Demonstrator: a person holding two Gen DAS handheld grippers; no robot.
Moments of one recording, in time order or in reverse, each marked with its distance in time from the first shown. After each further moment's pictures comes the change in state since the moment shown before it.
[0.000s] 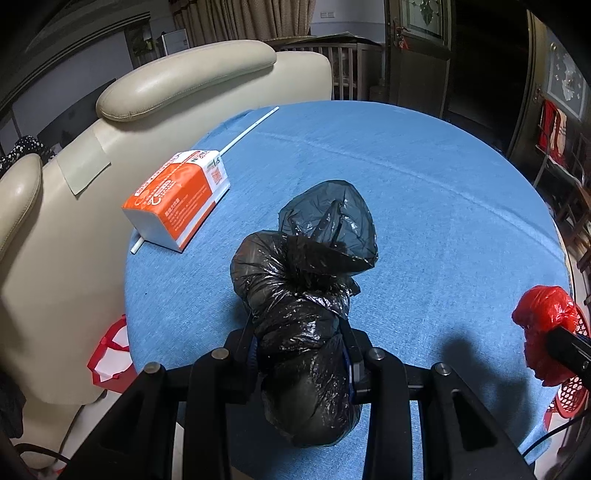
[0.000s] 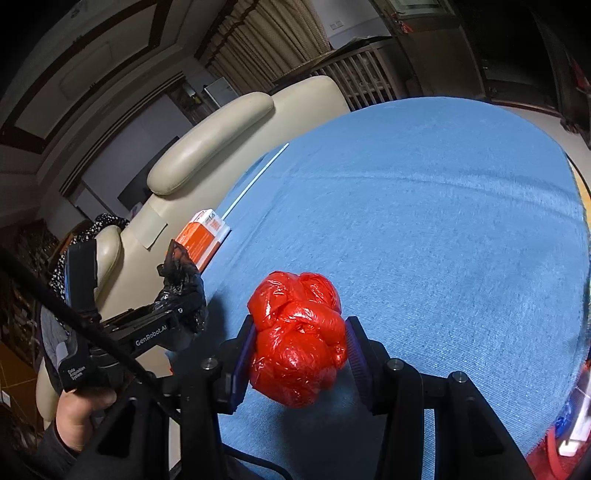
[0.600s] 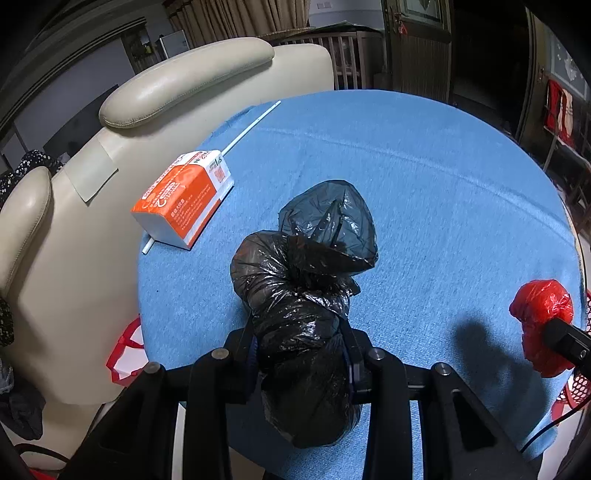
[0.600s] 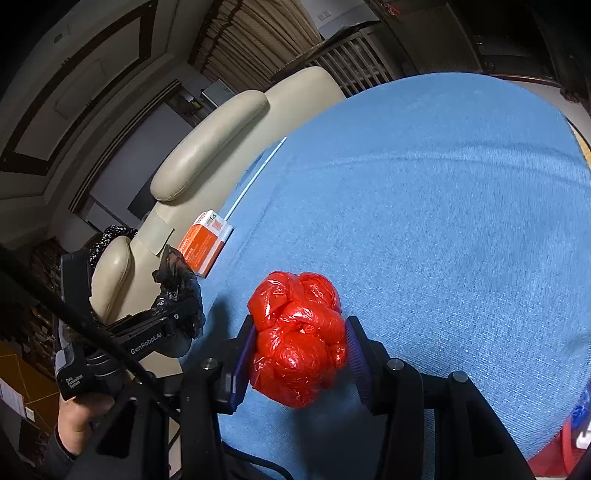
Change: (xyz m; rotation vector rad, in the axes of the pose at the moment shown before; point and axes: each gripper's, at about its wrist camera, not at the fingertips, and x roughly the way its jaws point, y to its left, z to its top) left arm -0.004 -0.009 0.002 0.048 0.041 0.068; right arm 0.007 -0.029 0.000 0.078 0.031 0.076
